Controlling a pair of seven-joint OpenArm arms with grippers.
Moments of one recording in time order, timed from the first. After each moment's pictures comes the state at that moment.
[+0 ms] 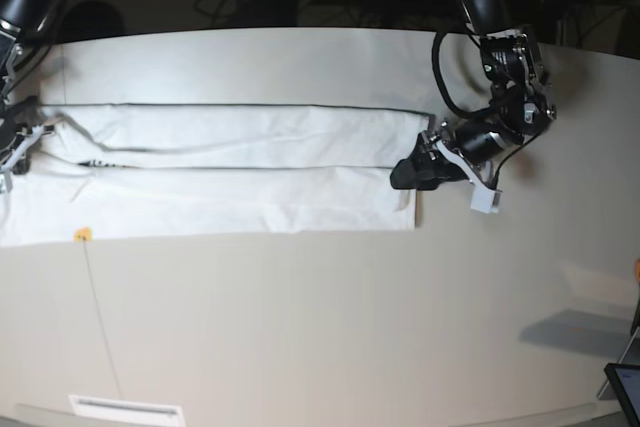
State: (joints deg) left arm -2.0 -8.6 -24.0 72.4 -48.8 -39.6 58.7; right arm -0.5 19.0 37.4 67.6 -14.5 39.5 -21.4
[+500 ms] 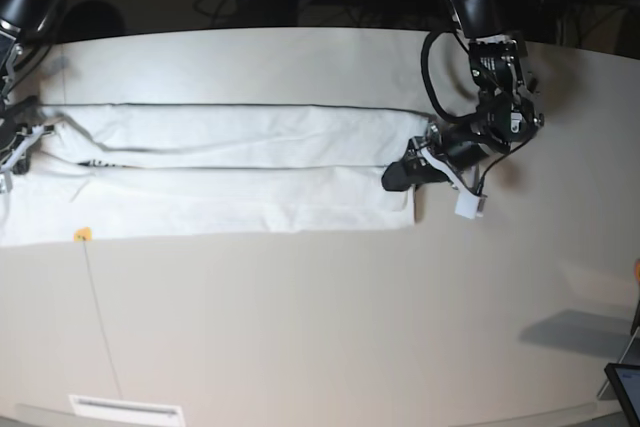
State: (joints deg) left arm -2.9 -7.3 -21.9 72.0 -47.3 -35.3 59.3; right arm -0.5 19.0 37.4 67.6 -14.5 39.5 -21.4
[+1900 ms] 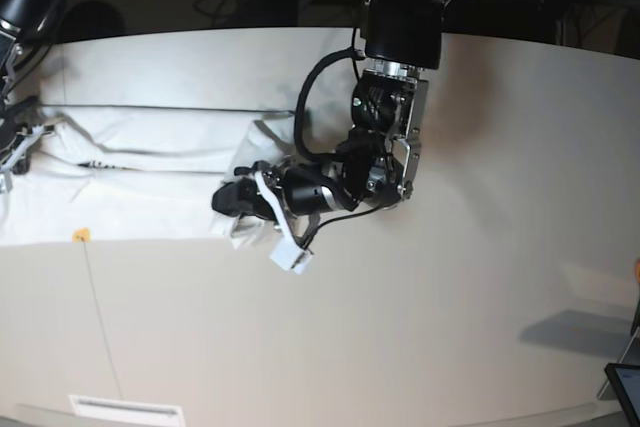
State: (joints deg) left arm -11.6 6.6 7.9 79.0 -45.6 -26.1 61.3; right arm -0.5 19.0 37.4 67.6 -14.5 39.5 -21.4
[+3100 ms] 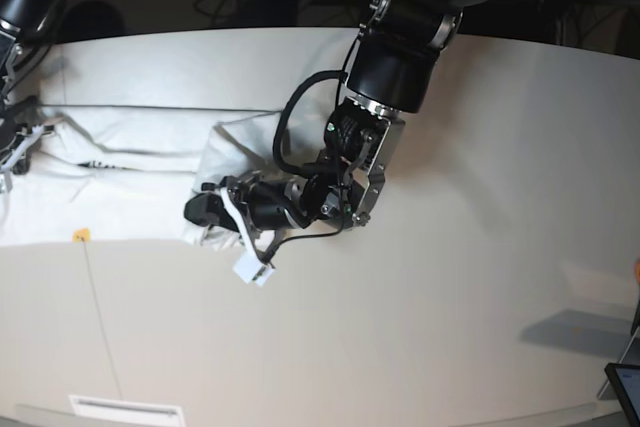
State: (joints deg) left arm -20.5 6.4 18.3 62.7 -45.9 -26.2 49.9; right arm -0.5 19.0 37.4 67.6 -14.5 39.6 -21.3
